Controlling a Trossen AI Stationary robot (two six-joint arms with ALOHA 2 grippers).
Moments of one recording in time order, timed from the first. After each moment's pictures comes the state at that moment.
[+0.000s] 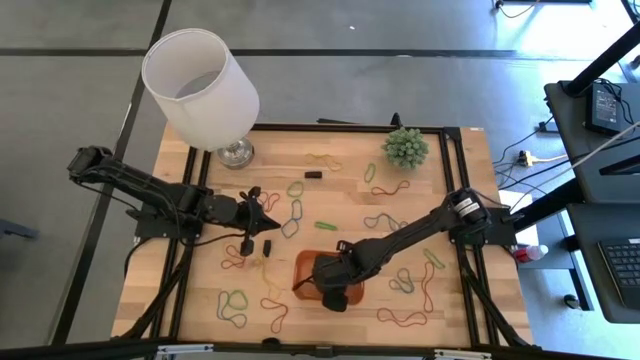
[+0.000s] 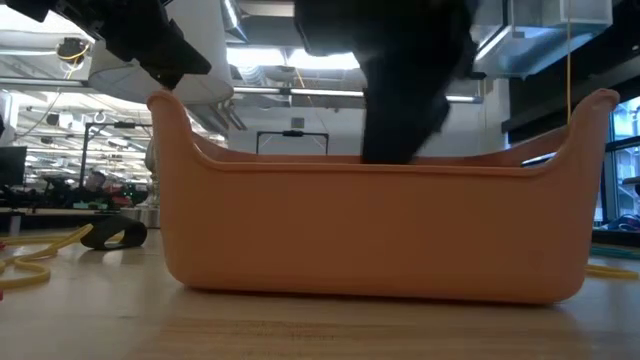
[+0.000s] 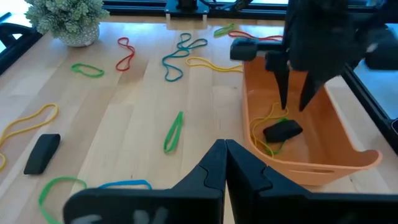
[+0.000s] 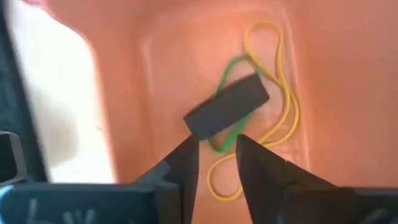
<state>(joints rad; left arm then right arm) -0.28 0.95 0.54 -0.06 -0.24 -0.19 0.41 2.09 1.63 -0.75 0.05 0.67</state>
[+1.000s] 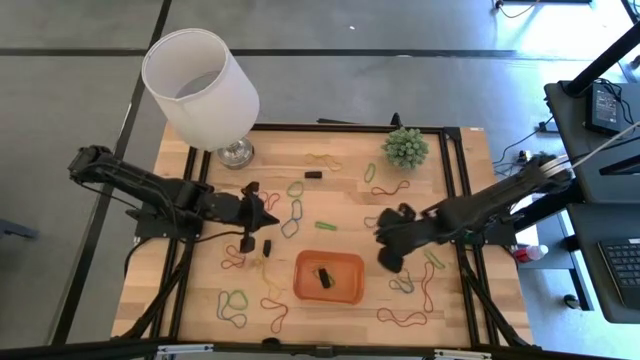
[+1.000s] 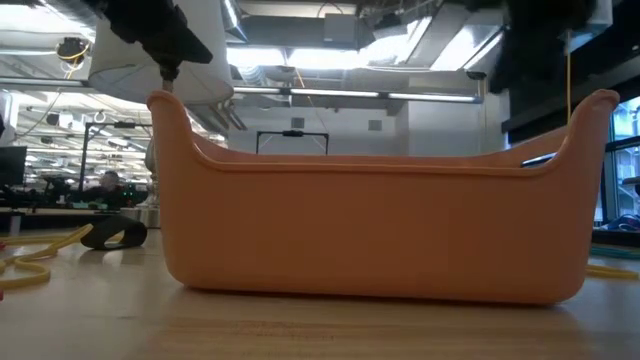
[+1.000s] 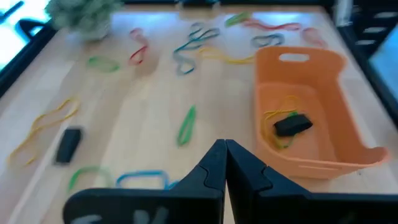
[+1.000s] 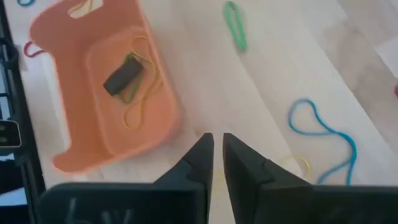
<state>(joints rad) -0.27 0.97 0.69 -0.30 -0.29 -0.21 0.42 1.29 0.98 -0.71 0.28 0.84</state>
